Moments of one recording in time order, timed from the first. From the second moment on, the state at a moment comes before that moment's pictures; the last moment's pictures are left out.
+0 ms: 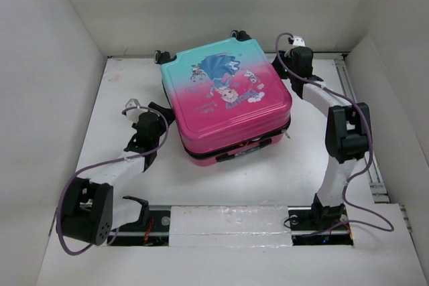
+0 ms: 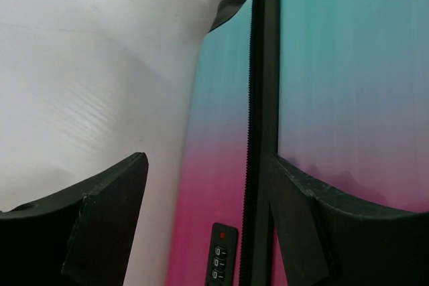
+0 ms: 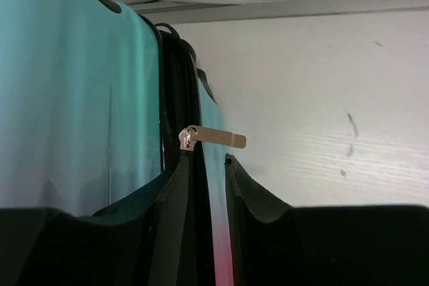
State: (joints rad) left arm -0.28 1.21 0.45 0.36 -0.31 -0.96; right arm 0.15 1.91 1.39 0.16 -0.16 0.31
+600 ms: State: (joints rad) left arm -0.35 0.90 0.47 0.31 -0.26 -0.91; right arm 0.31 1.75 1.66 0.06 -0.62 0.46
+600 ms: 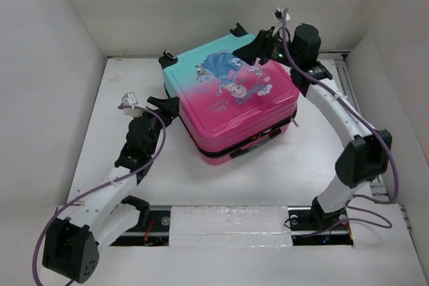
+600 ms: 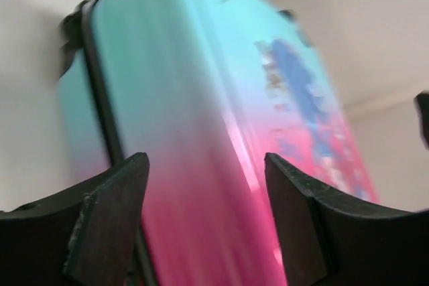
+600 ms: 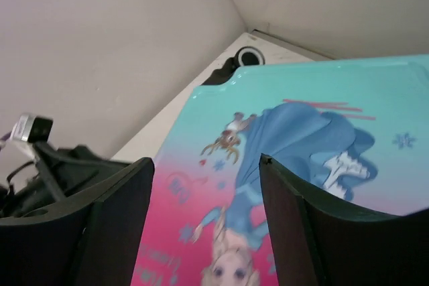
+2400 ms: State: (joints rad) left arm -1.12 1.05 0.31 0.42 -0.31 -0.79; right arm -0.35 1.40 0.51 0.68 -0.98 0.49
